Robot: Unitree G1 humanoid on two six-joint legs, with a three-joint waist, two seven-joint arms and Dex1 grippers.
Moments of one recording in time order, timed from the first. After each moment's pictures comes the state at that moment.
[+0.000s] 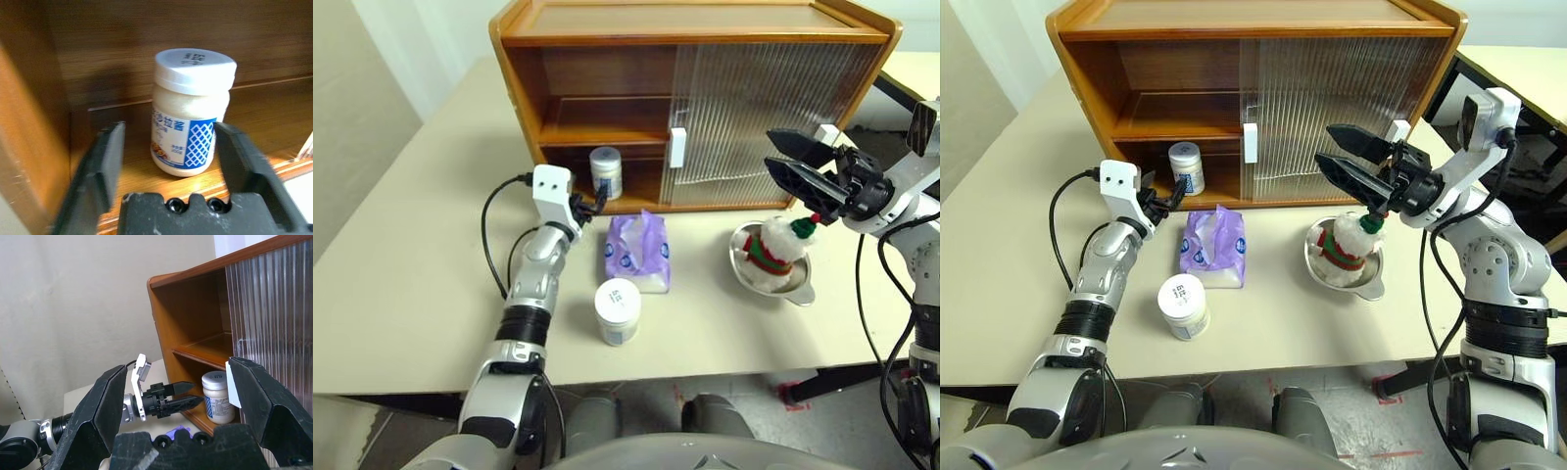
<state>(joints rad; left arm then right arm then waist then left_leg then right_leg) -0.50 0.14 0.09 0.48 -0.10 -0.03 -0.24 -0.42 -0.57 -0.30 -0.05 0.86 0.49 1.08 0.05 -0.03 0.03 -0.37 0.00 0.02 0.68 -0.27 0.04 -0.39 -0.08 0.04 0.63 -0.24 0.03</state>
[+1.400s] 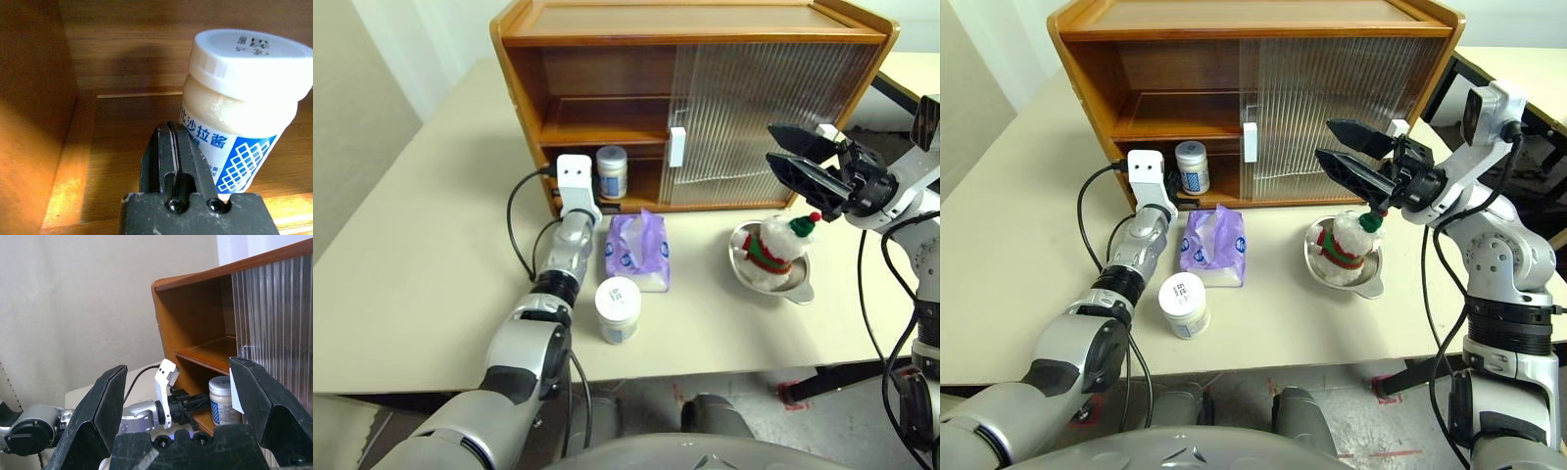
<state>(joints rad) -0.79 0.05 0.10 1.04 -0.04 -0.22 0.00 -0.44 -0.59 -0.30 -0.06 0.88 0.50 1.07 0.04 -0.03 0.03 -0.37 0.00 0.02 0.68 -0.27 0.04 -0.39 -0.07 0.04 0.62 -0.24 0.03</state>
